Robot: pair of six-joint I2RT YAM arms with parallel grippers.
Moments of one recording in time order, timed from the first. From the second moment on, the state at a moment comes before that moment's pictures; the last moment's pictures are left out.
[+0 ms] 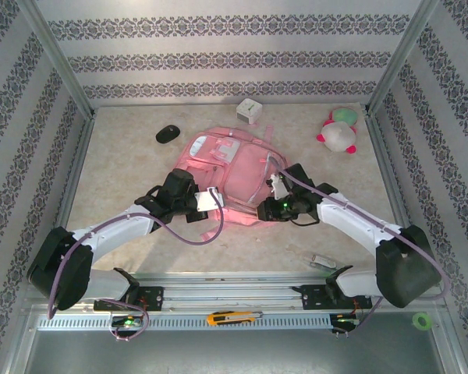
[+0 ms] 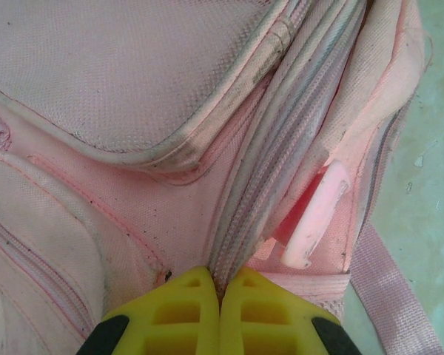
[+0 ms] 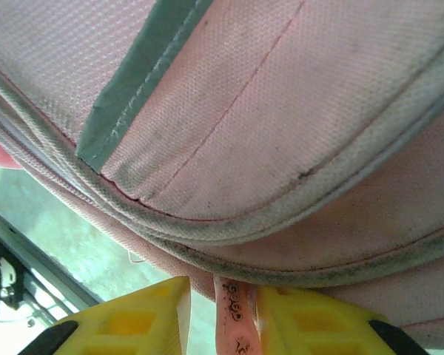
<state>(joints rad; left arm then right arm) -0.55 1.32 0.71 -0.15 0.26 0.78 0.50 1.34 0.81 -0.57 -0.44 0.43</state>
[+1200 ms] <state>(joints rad) -0.50 1.20 0.74 -0.33 0.15 0.59 0.47 1.21 0.73 -0.56 -0.52 0.38</state>
